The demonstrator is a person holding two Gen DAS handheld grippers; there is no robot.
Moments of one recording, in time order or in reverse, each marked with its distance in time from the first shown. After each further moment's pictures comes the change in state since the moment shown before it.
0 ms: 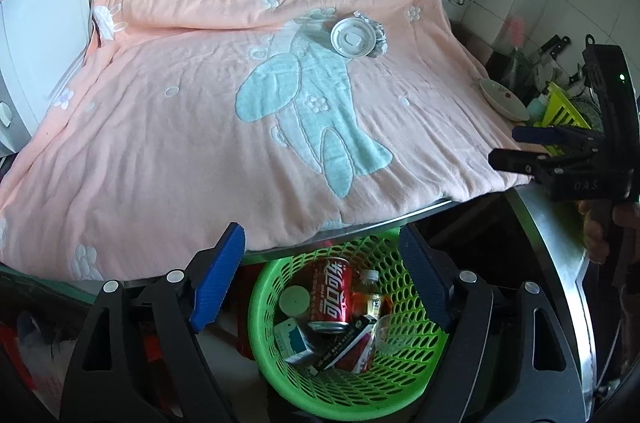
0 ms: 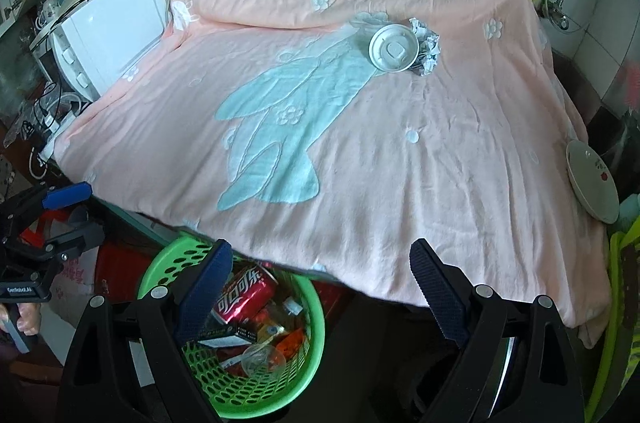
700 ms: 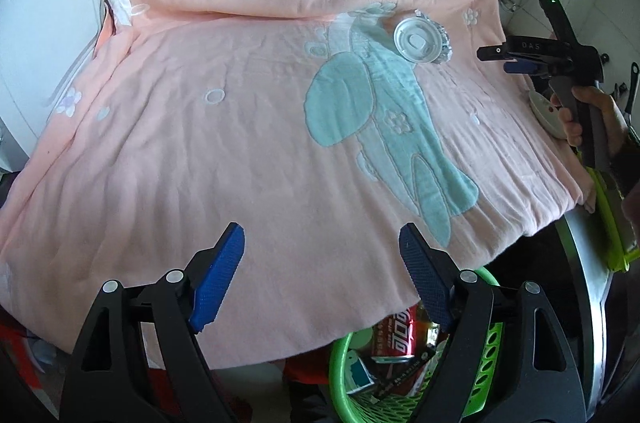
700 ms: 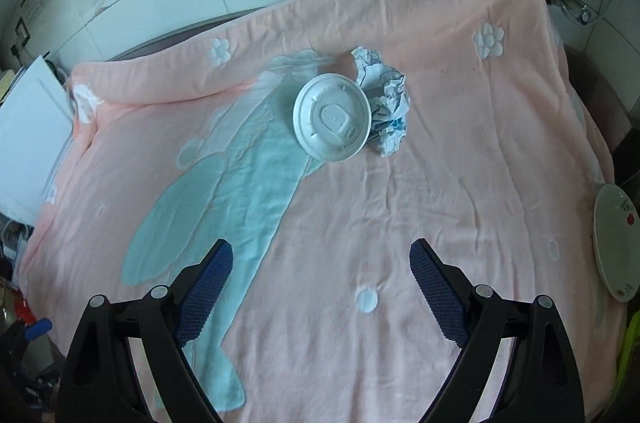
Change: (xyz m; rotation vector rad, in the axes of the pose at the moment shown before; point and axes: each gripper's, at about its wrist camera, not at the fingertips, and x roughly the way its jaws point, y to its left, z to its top) left arm 0.055 0.086 0.052 -0.037 0.051 0.050; right arm 0.133 -0.109 0.169 0.212 0.008 -0.041
